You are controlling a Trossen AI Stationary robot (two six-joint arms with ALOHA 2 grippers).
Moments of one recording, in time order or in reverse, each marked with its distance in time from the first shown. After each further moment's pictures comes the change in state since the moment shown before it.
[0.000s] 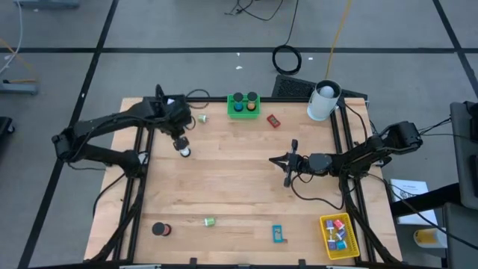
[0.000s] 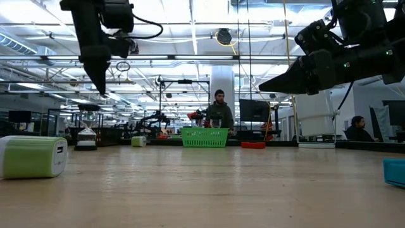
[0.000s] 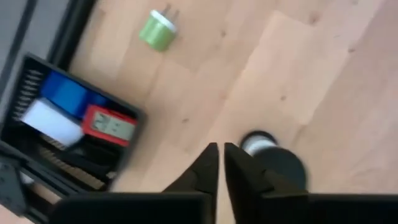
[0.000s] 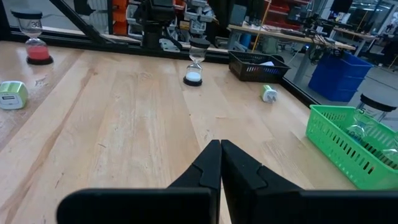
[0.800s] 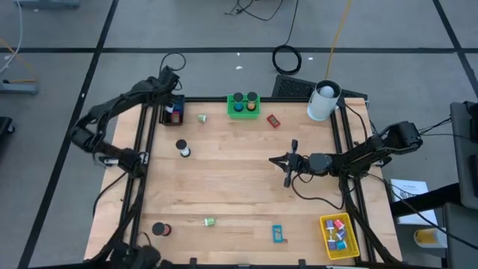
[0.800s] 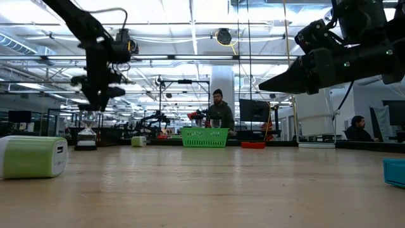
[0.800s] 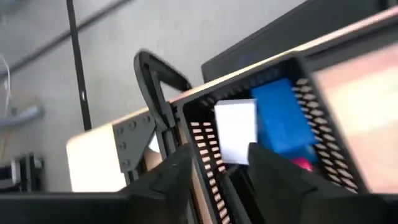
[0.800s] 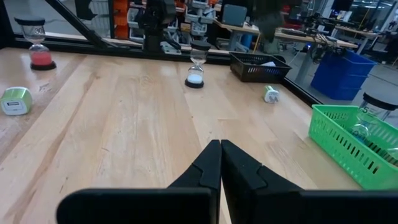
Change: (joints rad) left arm 0.525 0.228 -0.001 0.356 -0.274 -0.119; right arm 0.001 0.000 0.000 0.006 -0.006 0.019
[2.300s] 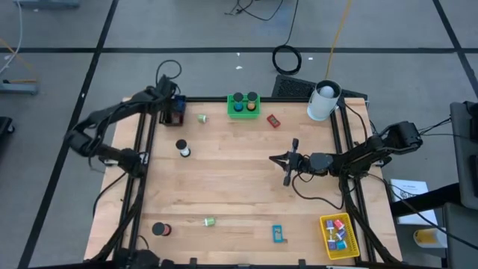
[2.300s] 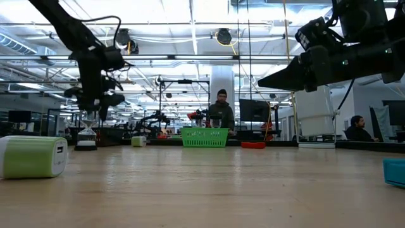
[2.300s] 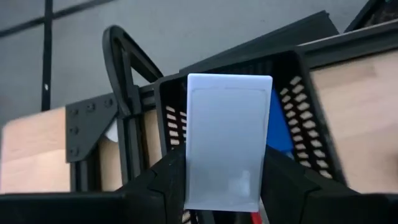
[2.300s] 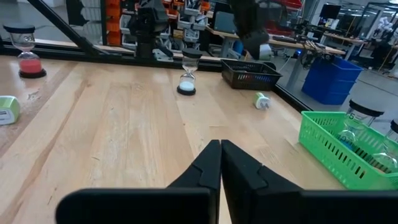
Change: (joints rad) left arm -0.001 -0.063 -0.195 0.222 0.071 -0.141; right arm -0.001 0.000 0.000 0.031 0.031 -0.017
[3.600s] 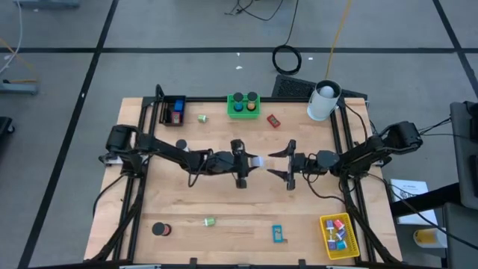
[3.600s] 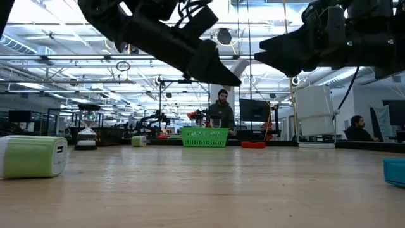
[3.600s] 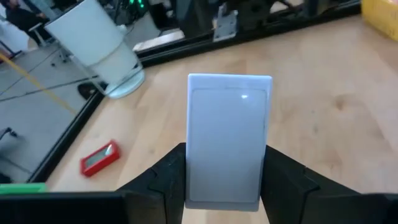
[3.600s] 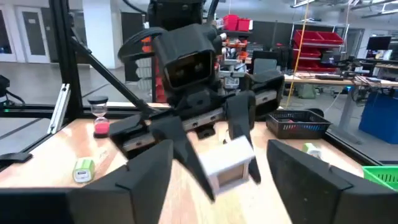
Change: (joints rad) left arm -1.108 0.457 0.182 0.942 0.002 0.447; right arm 0.001 -0.001 0.003 0.204 -0.191 0.043
